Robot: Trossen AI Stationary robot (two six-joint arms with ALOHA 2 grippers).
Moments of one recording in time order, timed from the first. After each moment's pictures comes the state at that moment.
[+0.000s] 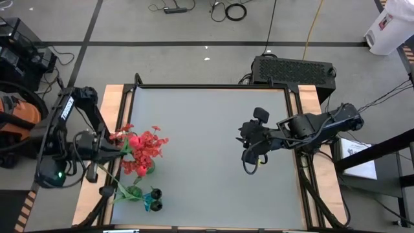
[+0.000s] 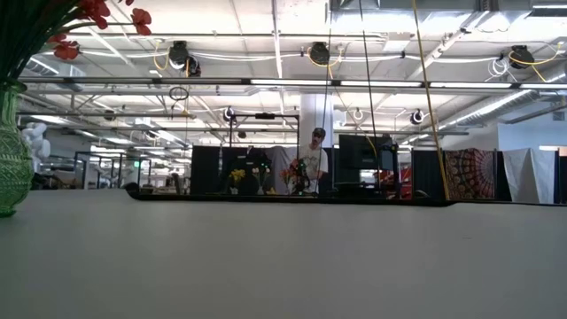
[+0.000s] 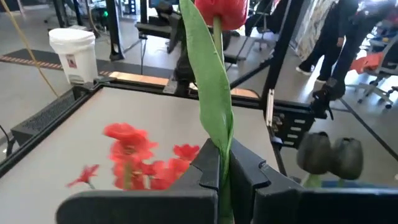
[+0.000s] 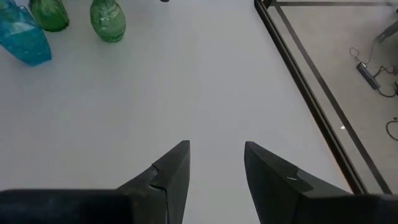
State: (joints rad) left arm -1.42 1.05 1.40 -1.53 -1.28 -1.33; right arm 0.34 1.44 1.62 -1.10 0.55 0.41
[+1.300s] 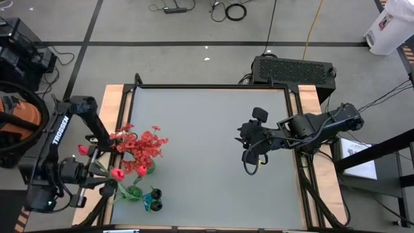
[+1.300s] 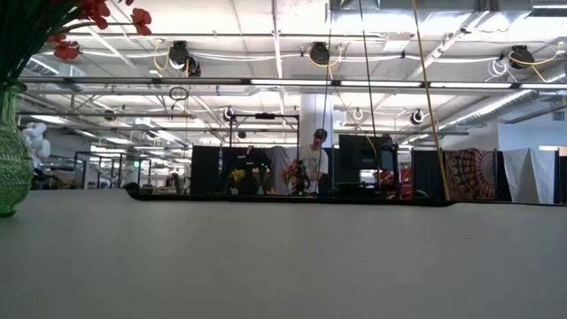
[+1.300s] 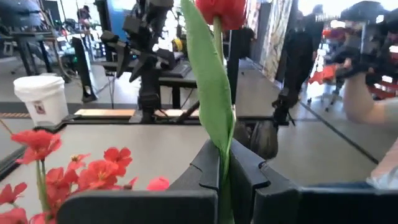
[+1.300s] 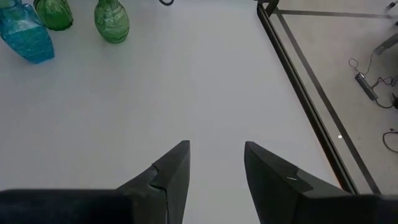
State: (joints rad) left arm -1.63 1.26 1.39 -1.57 -1.46 -1.51; right arm 0.34 1.44 1.62 -1.07 0.55 0.35
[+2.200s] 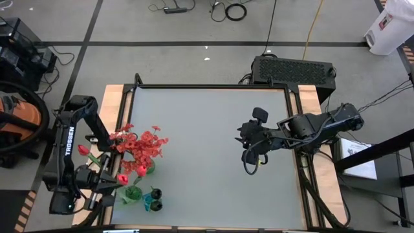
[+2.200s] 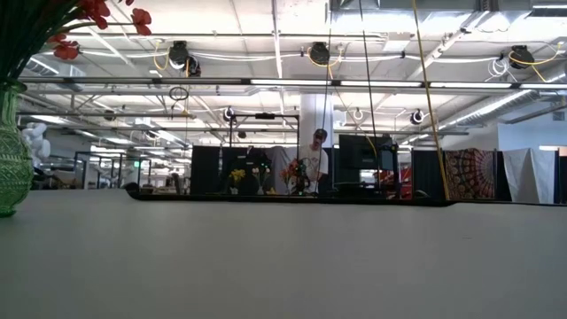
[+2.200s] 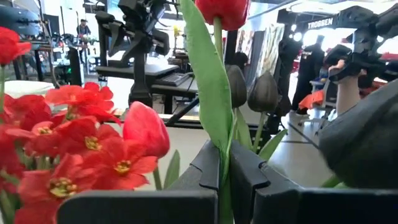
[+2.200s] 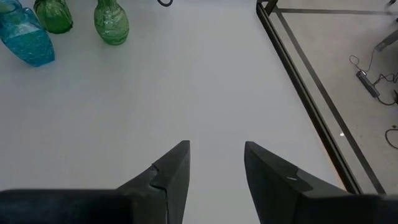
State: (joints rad) left arm -1.65 1.24 0.98 -1.26 -1.57 -1.67; right arm 0.34 1.44 1.62 -1.07 0.55 0.37
